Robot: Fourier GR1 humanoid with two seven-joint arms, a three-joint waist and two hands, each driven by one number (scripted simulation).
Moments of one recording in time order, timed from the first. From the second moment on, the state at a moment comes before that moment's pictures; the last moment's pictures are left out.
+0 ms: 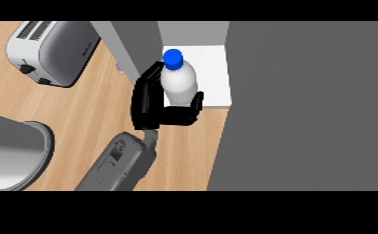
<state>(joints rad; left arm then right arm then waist) -0.44 0.02 -0.39 -1.32 0.41 0.54 -0.30 0.20 -0.35 0.70 -2.49 0.06 -0.37 0.20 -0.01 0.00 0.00</state>
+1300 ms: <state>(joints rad) -0.96 0.00 -0.21 -0.60 0.30 0.64 -0.34 0.21 -0.37 0.69 -2.49 0.04 -0.37 0.16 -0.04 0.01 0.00</state>
